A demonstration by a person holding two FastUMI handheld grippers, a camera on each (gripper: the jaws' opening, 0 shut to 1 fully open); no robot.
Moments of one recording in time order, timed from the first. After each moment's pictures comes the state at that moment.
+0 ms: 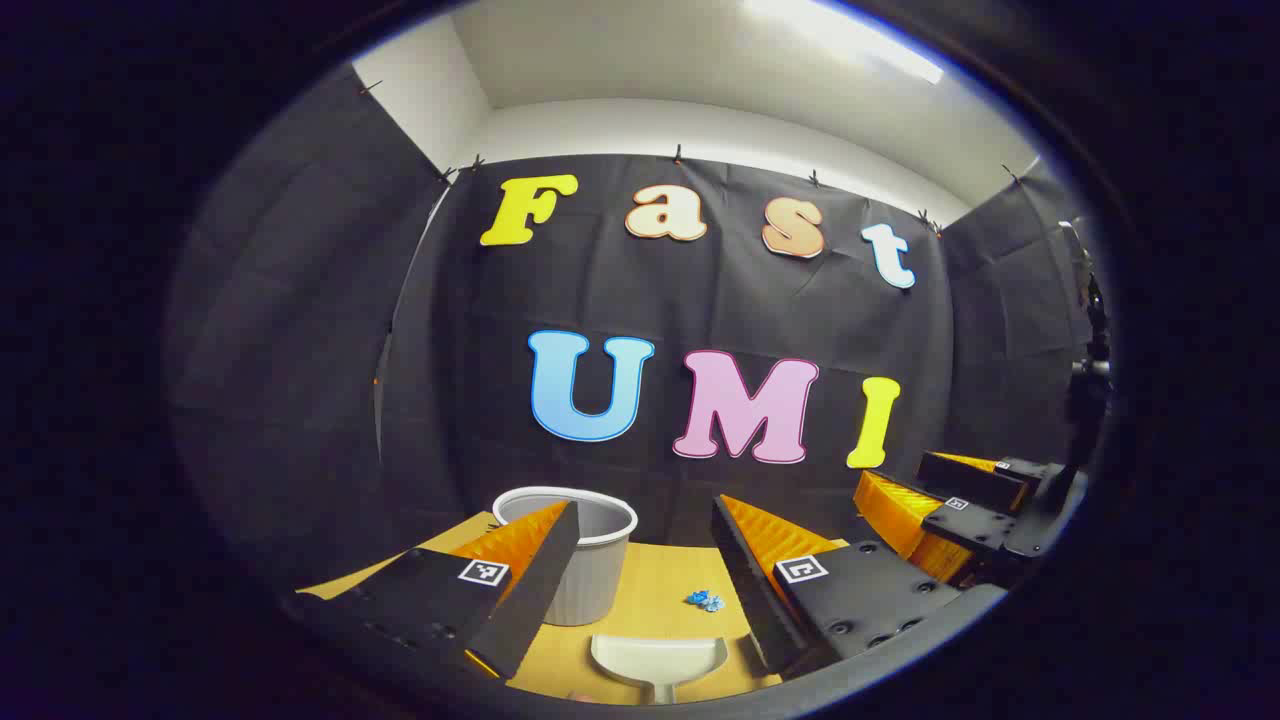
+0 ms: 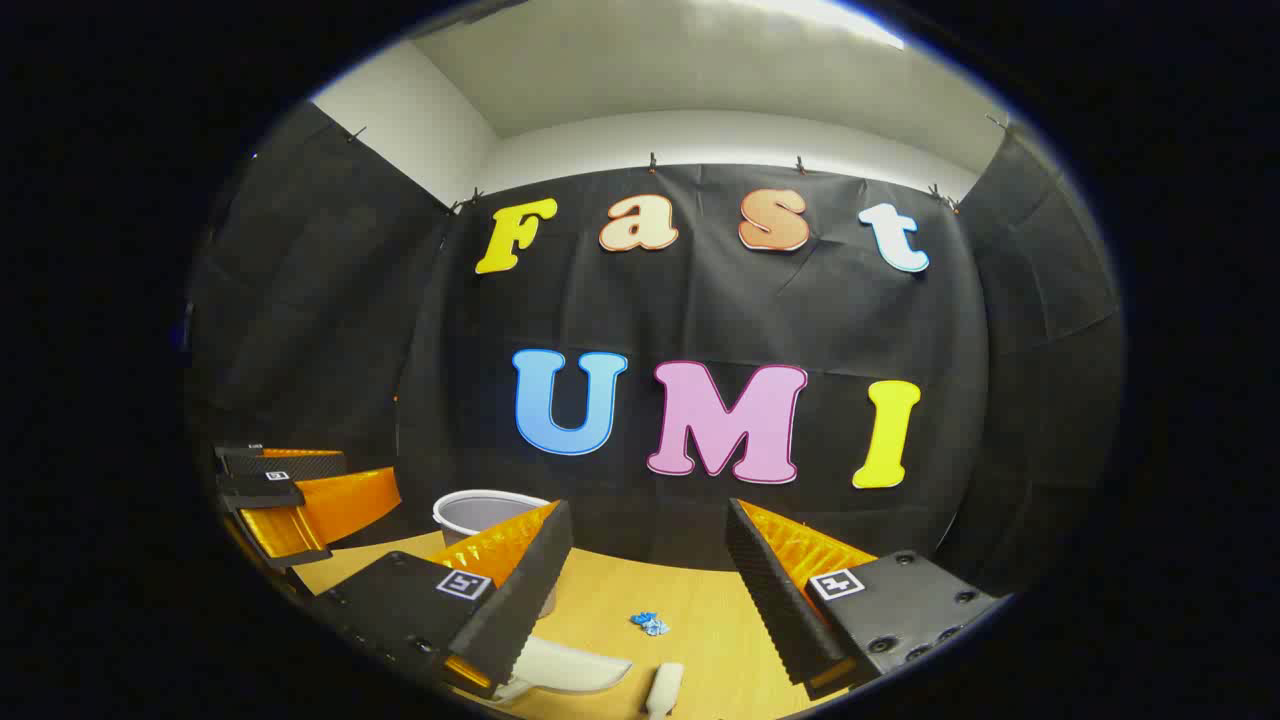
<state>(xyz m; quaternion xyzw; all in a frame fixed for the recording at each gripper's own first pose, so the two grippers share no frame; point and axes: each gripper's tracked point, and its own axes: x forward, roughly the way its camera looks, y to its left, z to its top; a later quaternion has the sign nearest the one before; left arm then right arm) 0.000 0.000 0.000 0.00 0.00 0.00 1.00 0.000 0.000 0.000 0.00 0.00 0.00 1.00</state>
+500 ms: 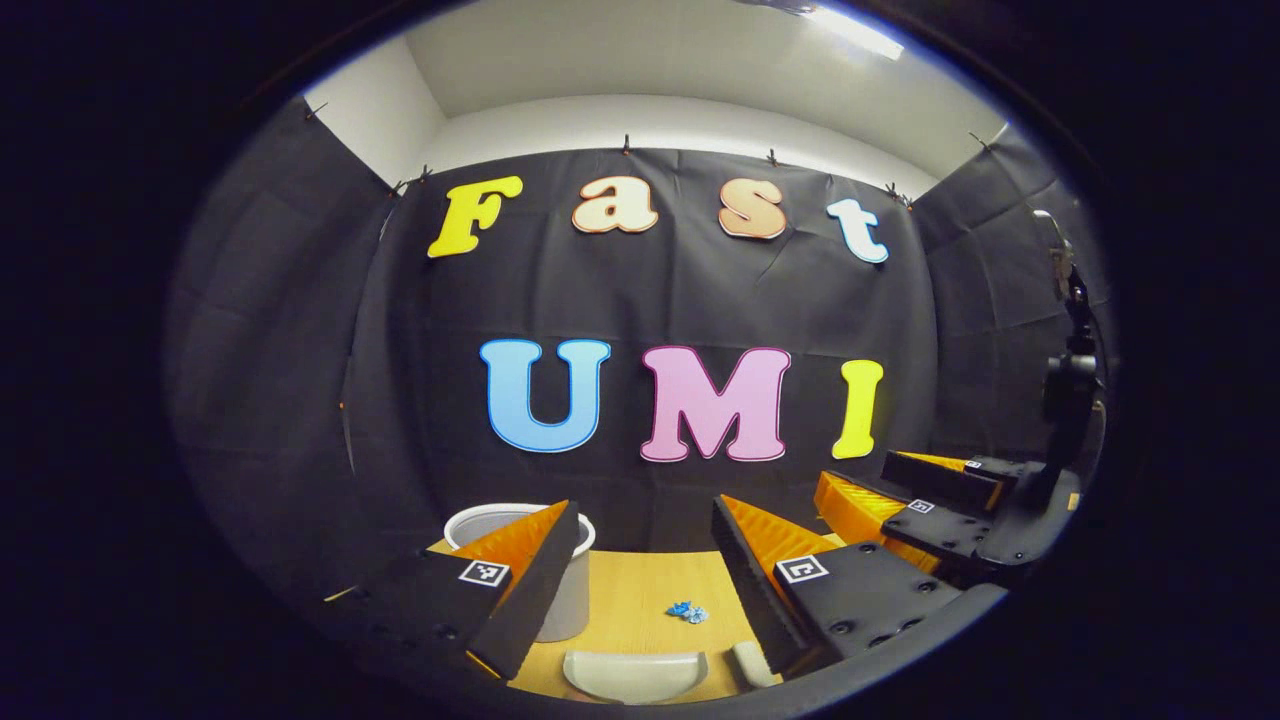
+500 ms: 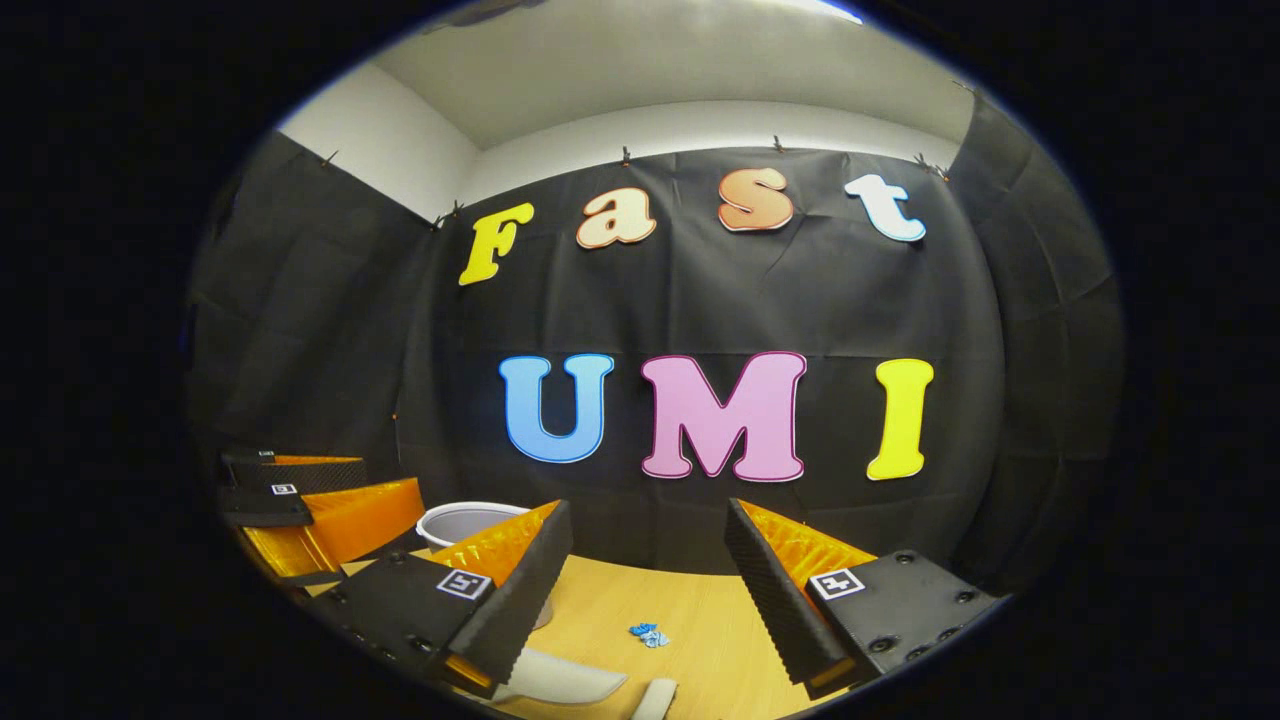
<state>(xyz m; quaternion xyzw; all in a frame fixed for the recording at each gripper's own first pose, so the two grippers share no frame) 0.050 -0.053 0.010 -0.01 0.01 0.00 1.00 0.039 -0.051 -0.010 0.04 -0.01 0.01 1.00</state>
